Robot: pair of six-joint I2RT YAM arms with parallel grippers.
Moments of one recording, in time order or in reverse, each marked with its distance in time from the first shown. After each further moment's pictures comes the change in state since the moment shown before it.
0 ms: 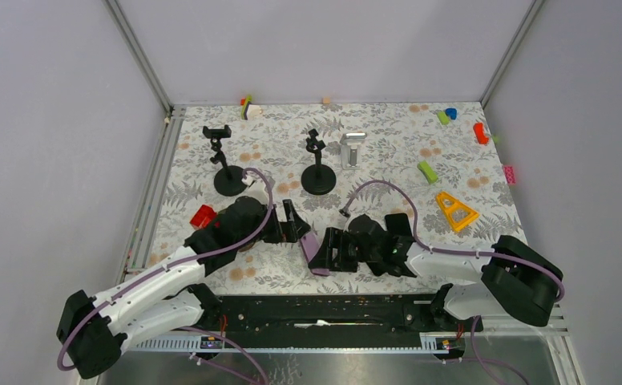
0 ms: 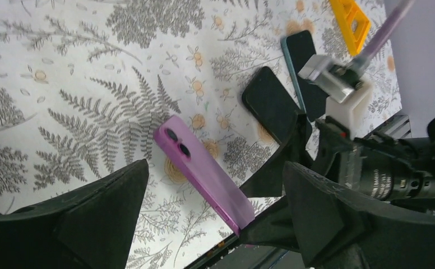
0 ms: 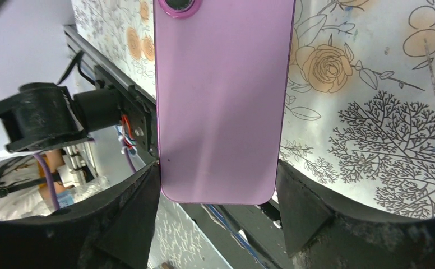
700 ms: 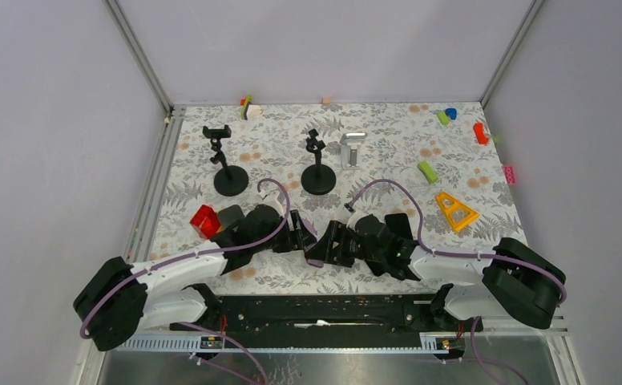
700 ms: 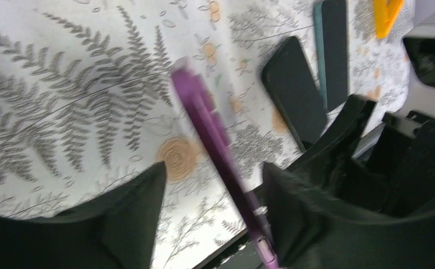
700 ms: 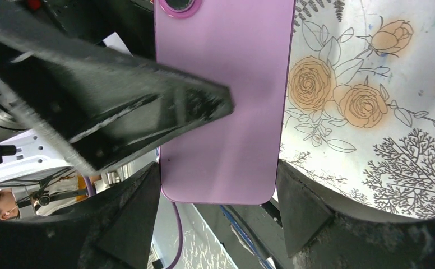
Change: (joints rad) left arm -0.047 0.211 -0.140 0.236 0.043 -0.181; right arm -0.013 -0.028 -0.072 0.229 0.038 0.095
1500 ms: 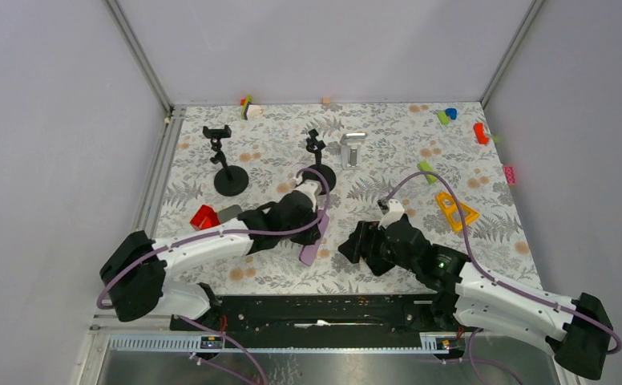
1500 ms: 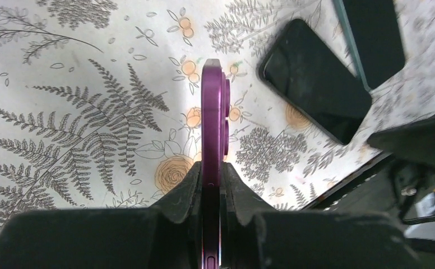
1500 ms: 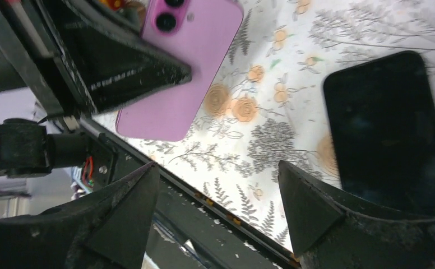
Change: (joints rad) left arm -0.094 0.211 0.318 -0.232 -0.091 0.254; right arm -0.002 -0.479 0.028 -0.543 0.293 -0.308
